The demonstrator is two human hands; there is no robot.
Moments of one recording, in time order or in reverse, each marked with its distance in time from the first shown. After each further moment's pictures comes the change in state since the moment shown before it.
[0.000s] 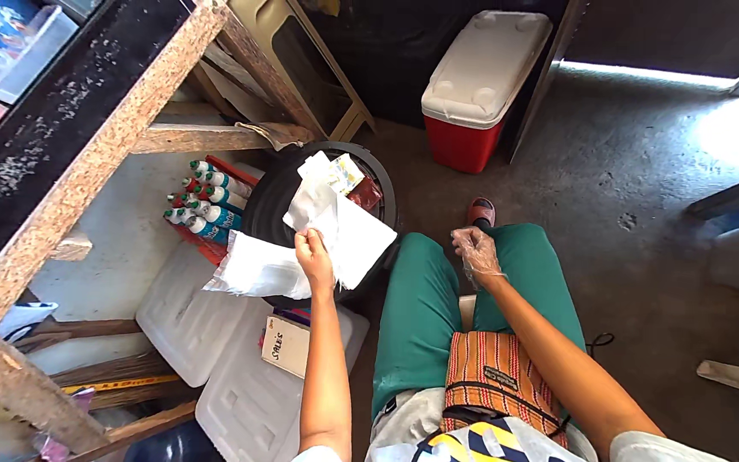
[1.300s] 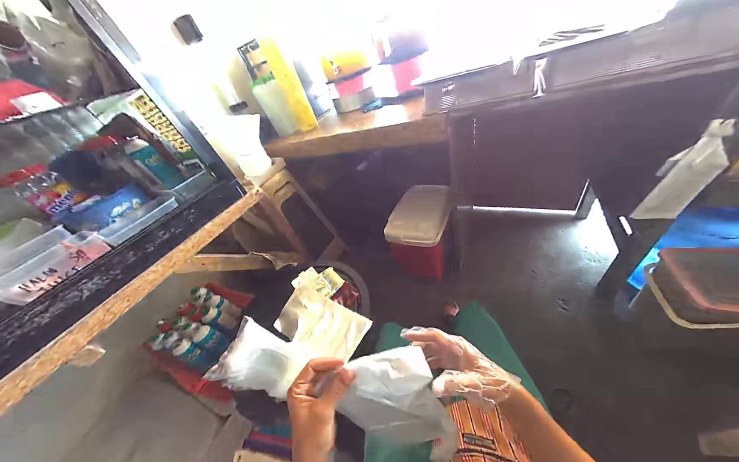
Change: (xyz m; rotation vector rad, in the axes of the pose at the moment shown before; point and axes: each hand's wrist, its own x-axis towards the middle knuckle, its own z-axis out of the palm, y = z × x) left_hand -0.144 0.137 -0.058 -0.606 -0.321 0.312; right_hand -0.168 -0.113 -0.042 0.384 -0.612 -0.686
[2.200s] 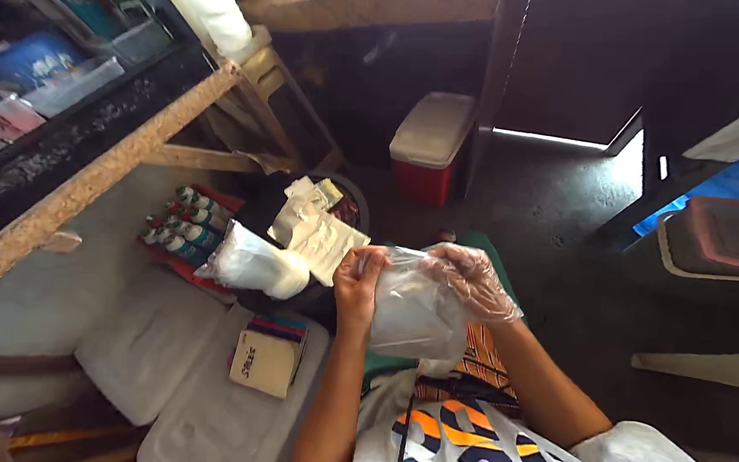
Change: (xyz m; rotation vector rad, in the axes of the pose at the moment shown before) left_hand 0.007 -0.016 0.056 -0.031 0.052 -0.250; right_hand 0.016 -0.008 0.012 -0.491 0.346 -0.051
